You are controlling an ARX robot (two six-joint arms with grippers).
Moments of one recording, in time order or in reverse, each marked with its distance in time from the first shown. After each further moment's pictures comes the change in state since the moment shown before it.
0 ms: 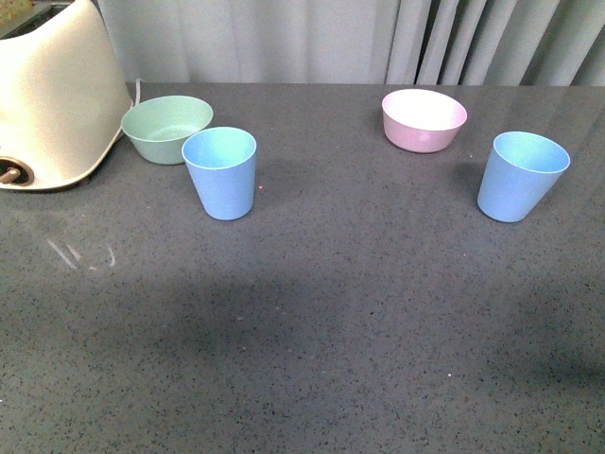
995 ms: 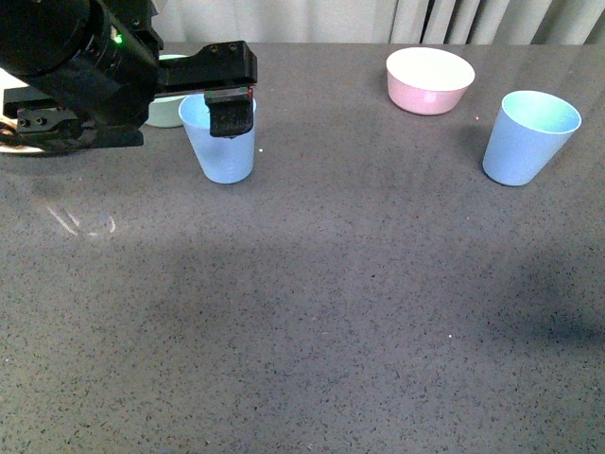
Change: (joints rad) left arm -0.249 1.129 0.715 0.166 -0.218 -0.142; right arm 0.000 0.000 0.000 0.000 0.000 0.000
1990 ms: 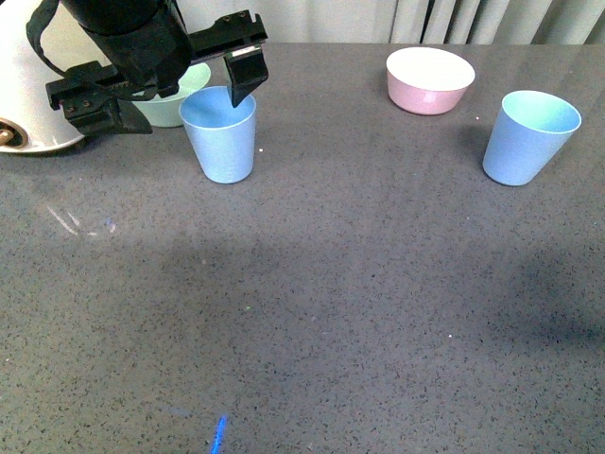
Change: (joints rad) left arm 0.015 0.240 0.358 -0.224 -0.112 -0.295; right arm 0.000 0.000 0.000 0.000 0.000 0.000
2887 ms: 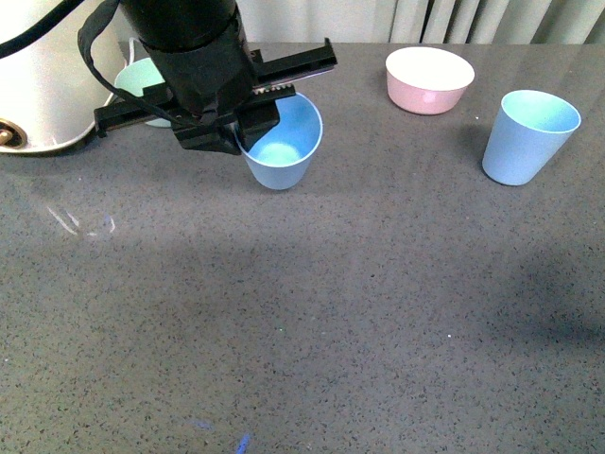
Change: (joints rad) left arm -0.140 -0.048 -0.028 -0.112 0.017 -0.082; right arm 0.000 0.000 0.000 0.000 0.000 0.000
